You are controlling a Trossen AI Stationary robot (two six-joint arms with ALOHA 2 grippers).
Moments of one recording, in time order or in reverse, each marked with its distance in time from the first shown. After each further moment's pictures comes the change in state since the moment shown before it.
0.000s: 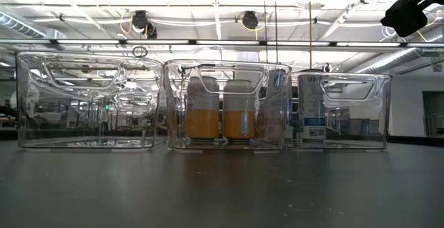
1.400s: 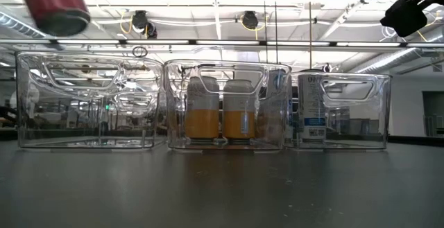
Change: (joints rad) left arm 0.382 -0.587 0.002 -0.321 -0.343 0.304; right arm 0.000 0.000 0.000 -0.001 0.005 -0.003
